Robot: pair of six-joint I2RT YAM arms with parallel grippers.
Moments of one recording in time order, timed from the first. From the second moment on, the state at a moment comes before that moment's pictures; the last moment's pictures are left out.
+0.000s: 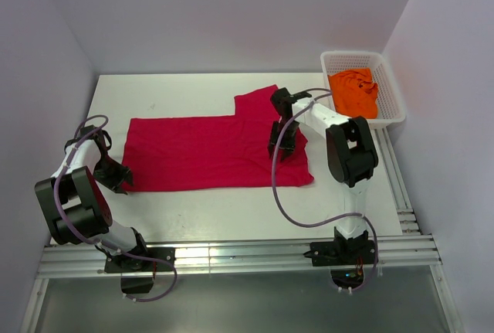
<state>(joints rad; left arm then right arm) 0.37 1.50 0.92 -0.90 -0.03 -0.64 0.39 2.02 1.53 -1.01 -0.14 0.65</state>
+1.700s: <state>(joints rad) 0.37 1.49 0.92 -0.90 -0.04 -0.64 0.39 1.97 1.39 -0.91 -0.12 0.65</state>
